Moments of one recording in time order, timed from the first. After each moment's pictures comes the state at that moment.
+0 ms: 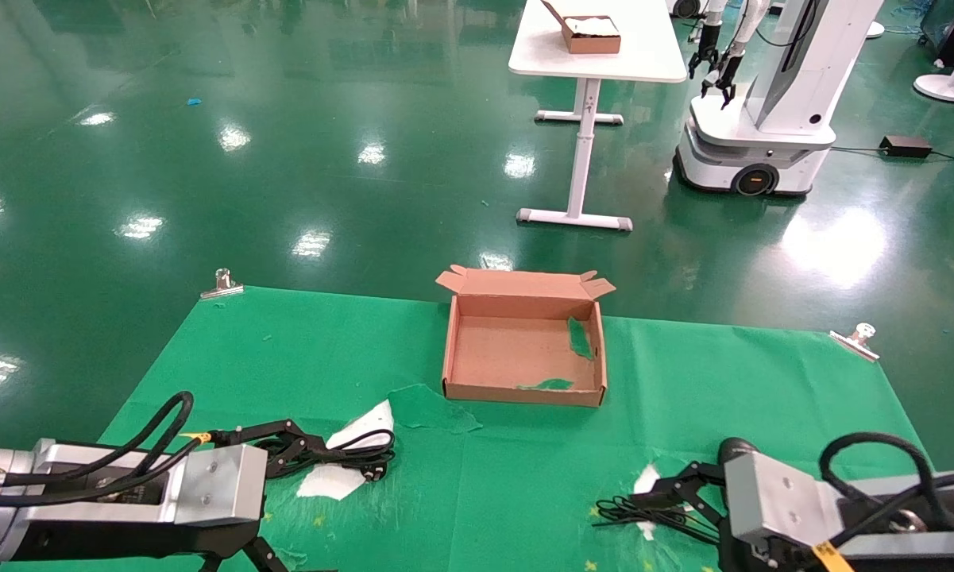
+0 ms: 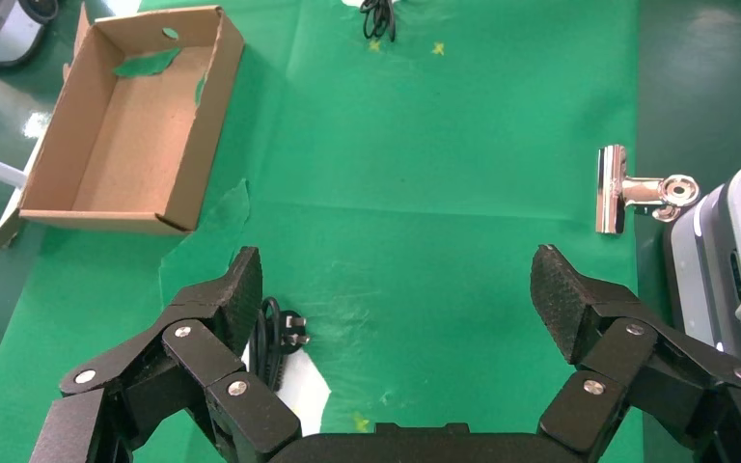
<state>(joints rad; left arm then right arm) -1.35 0.70 0.53 -1.26 1.42 1.47 -0.07 1.23 -0.59 -0.47 1.32 -1.23 -1.49 0.31</state>
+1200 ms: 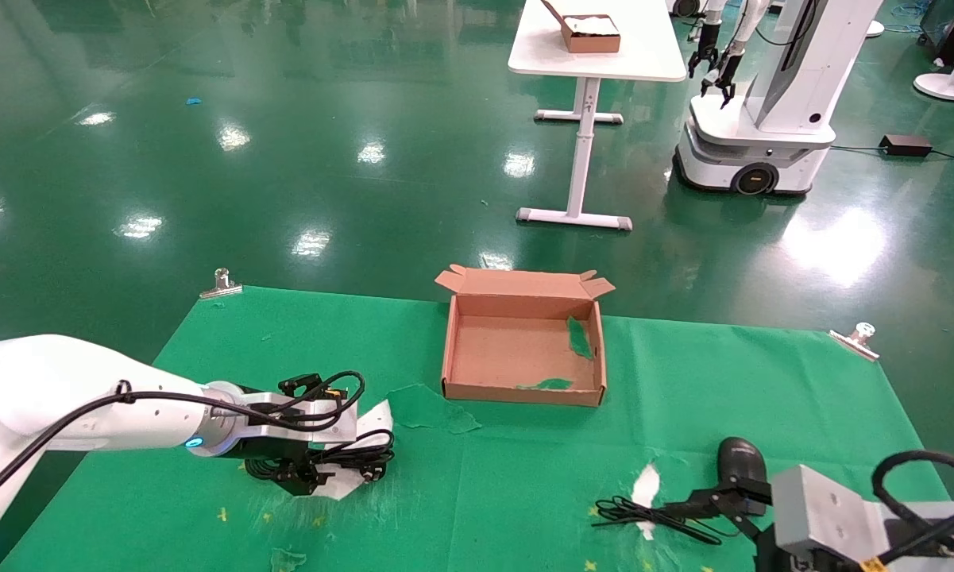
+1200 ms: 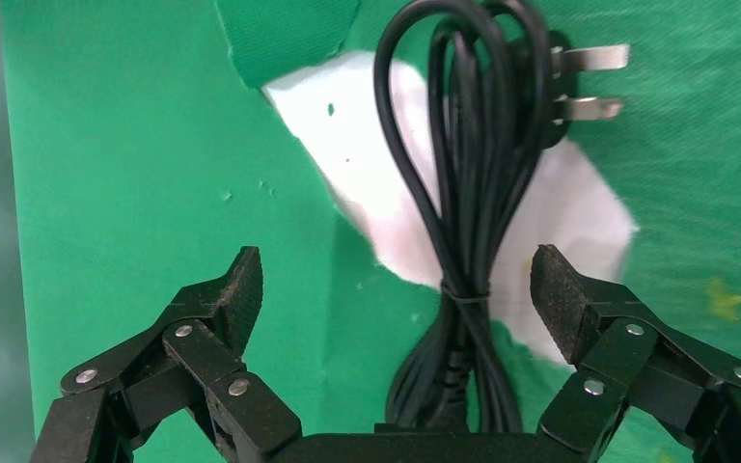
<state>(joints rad) -1.54 1.17 0.76 -0.61 2.06 1.03 0.03 1.13 -0.53 -0.45 1.31 -1.24 -1.44 0.27</state>
